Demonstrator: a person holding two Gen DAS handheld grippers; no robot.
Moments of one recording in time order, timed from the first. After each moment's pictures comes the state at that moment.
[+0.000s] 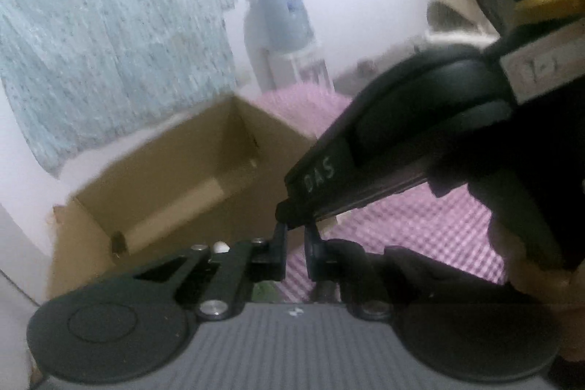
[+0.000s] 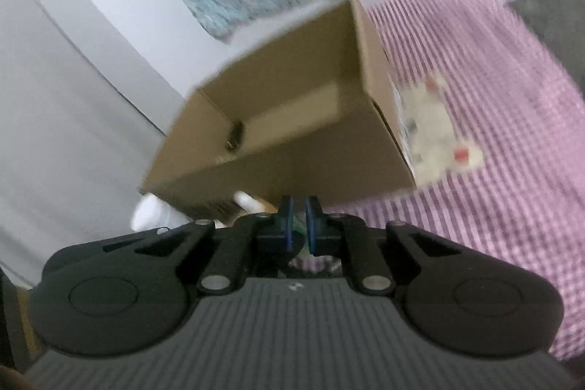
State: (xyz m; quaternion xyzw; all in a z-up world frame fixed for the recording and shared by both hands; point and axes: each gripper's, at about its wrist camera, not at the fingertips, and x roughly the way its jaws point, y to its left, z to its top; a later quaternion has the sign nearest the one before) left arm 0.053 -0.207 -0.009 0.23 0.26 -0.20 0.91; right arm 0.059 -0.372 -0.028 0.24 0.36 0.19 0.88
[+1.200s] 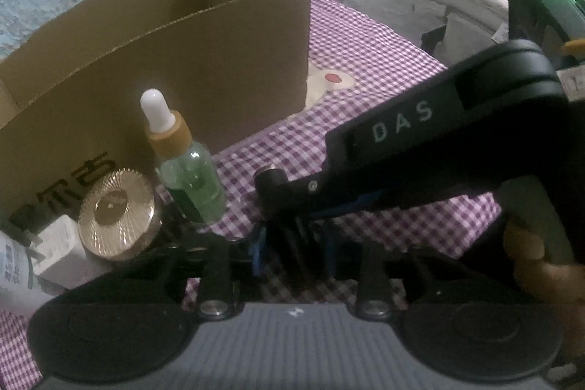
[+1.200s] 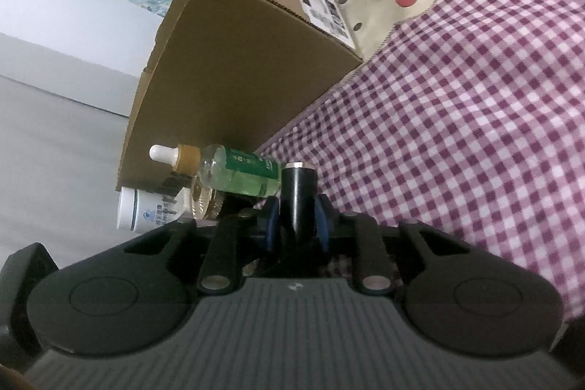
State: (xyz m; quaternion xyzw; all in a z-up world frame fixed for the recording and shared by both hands) left arm 0.095 -0.194 -0.086 0.16 0.44 -0.25 0.85; right arm 0.071 -0.392 -0.138 0.41 0.46 0.18 0.77
